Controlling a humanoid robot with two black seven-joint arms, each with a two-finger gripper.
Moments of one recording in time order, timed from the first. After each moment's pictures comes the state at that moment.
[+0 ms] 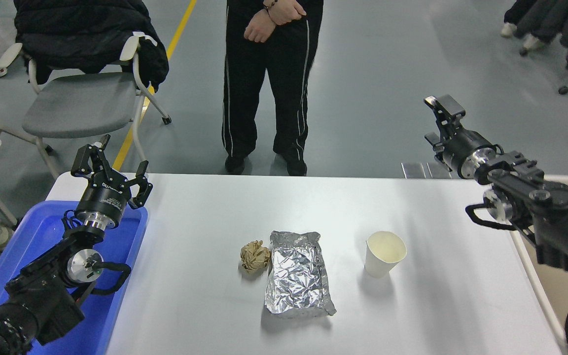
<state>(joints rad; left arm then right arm) -0.59 0.29 -0.87 -0.45 0.19 -0.49 -0.64 1.26 -0.37 -0.37 0.53 -0.20 0.06 0.36</state>
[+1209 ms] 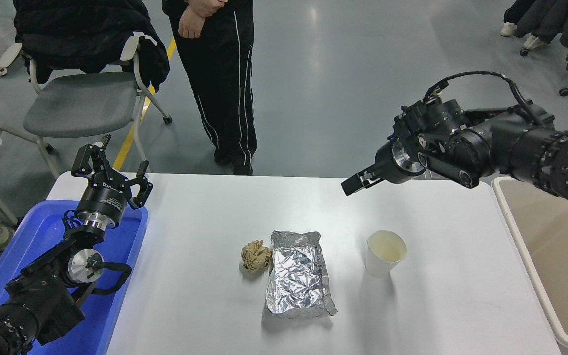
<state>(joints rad) -0.59 0.29 -0.87 -0.45 0.19 -0.49 -0.64 1.56 -0.10 -0.83 0.70 -0.90 0.44 0.34</state>
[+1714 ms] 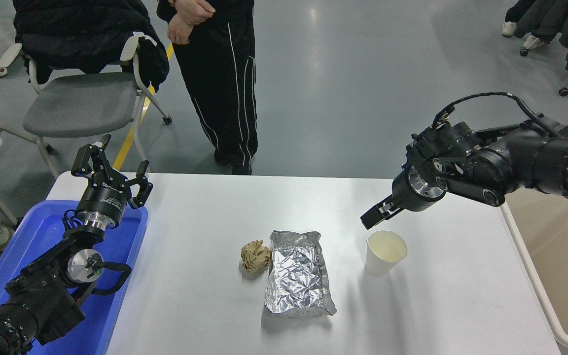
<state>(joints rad) -0.59 0.29 -0.87 -0.45 0.19 -0.49 -0.64 1.53 -0.20 -0.84 0.82 -0.98 0.45 0.34</state>
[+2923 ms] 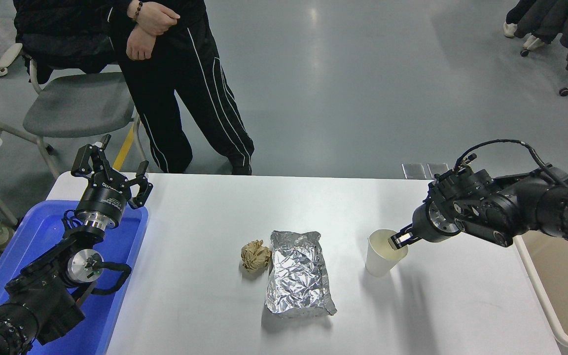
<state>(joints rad) -0.59 0.29 -0.87 -0.45 0.19 -0.49 -0.64 1.33 -0.21 -0.85 0.70 -1.01 0.30 0.35</state>
